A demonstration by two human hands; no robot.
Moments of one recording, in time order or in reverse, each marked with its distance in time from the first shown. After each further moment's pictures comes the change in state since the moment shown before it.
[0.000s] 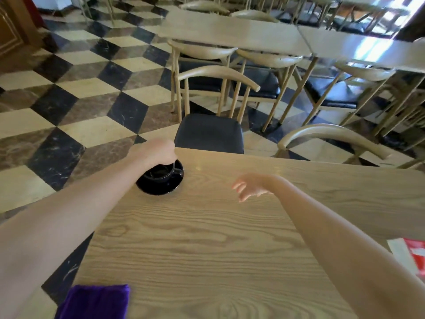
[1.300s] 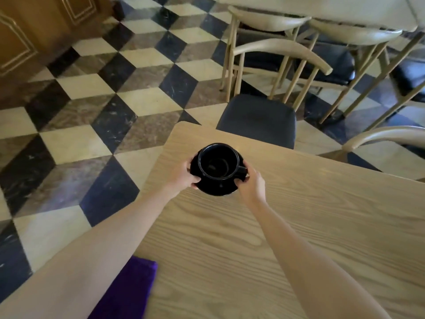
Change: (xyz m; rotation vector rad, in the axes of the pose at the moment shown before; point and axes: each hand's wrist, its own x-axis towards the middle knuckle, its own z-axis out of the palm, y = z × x) left_hand -0.028 -0.037 0.131 -1.379 0.065 -0.308; right_hand 0.084 -0.081 0.089 0.694 0.600 -0.169
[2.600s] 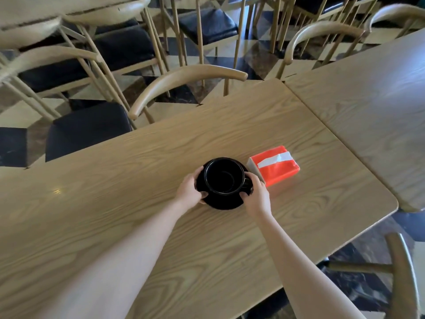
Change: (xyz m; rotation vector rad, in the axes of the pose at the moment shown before) left_hand -0.118 0.012 0.513 0.449 -0.576 0.223; right_hand -0.222 0.315 -0.351 0.109 0.639 0.391
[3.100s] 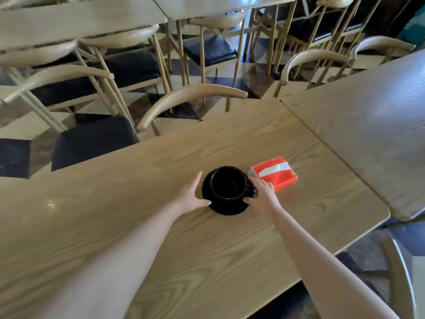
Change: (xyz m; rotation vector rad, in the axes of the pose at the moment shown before) left_hand -0.018 0.008 -0.034 0.253 -0.209 0.025; right_hand 0.017 -0.007 -0.028 -0.349 -0.190 -0.125
